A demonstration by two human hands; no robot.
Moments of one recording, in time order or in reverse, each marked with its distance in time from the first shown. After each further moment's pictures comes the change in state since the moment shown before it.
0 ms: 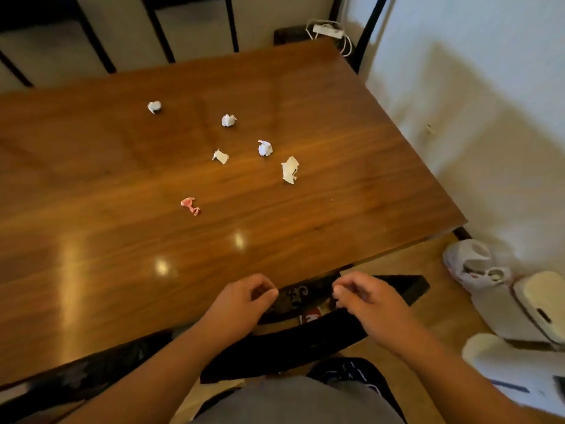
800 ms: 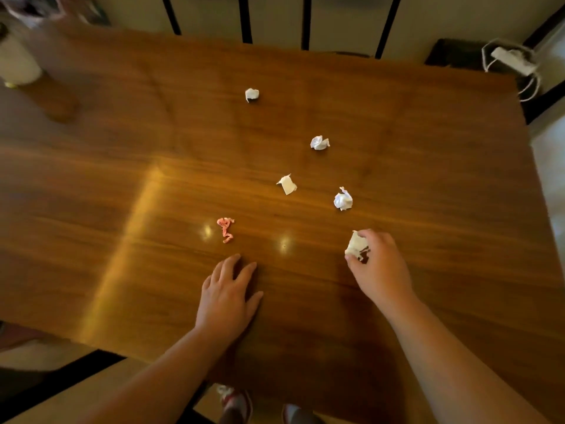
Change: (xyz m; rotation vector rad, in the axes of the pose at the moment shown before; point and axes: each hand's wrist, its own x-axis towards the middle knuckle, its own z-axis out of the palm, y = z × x) left_hand 0.150 -0.060 -0.029 0.454 0.671 -0.348; right_hand 0.347 -0.046 -0.018 -0.601 0.084 -0.284
